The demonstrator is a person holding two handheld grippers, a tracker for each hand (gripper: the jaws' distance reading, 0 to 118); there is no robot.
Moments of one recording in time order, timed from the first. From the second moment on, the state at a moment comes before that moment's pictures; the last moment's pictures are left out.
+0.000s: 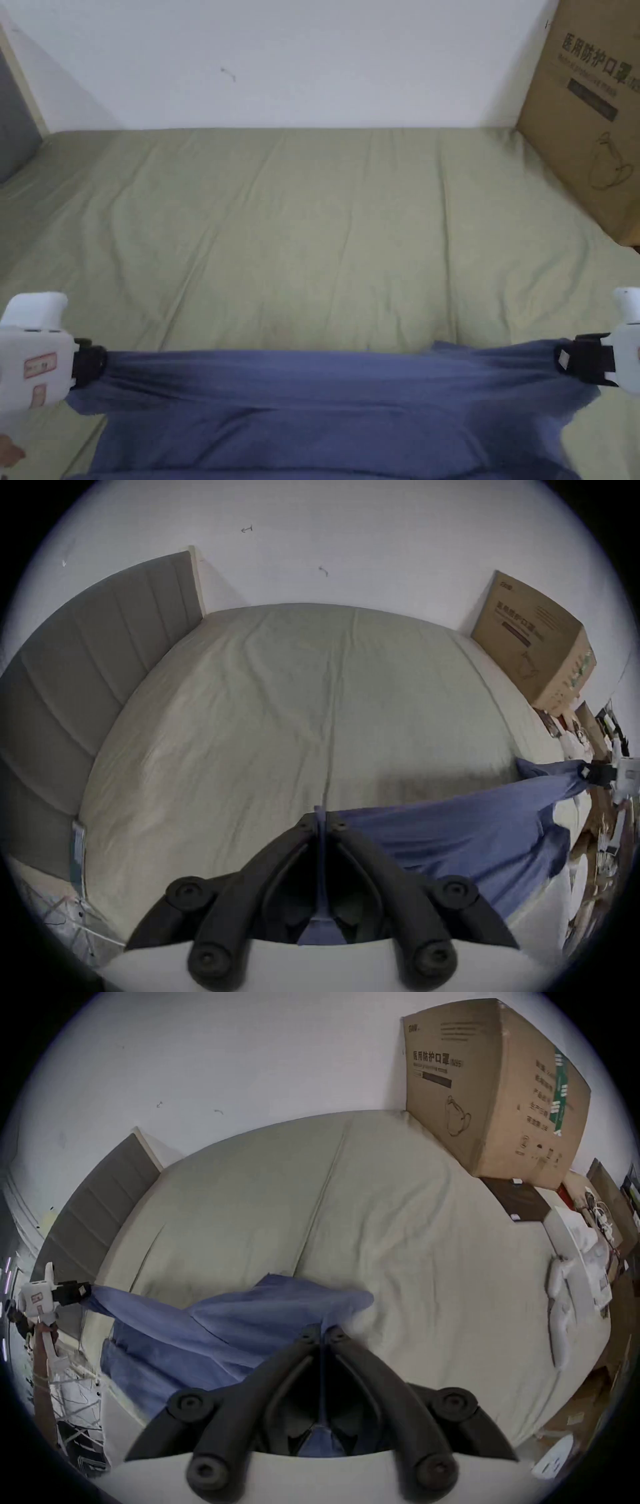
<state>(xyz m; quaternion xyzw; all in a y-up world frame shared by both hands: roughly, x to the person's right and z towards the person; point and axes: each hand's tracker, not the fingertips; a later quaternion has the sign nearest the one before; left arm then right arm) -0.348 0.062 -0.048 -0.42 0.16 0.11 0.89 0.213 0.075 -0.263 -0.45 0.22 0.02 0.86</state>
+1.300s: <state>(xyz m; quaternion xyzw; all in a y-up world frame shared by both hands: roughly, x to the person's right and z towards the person) -0.355 -0.018 0.092 -0.40 0.13 0.36 0.83 0.077 0.008 -0.116 -0.43 0.34 0.15 0.82</state>
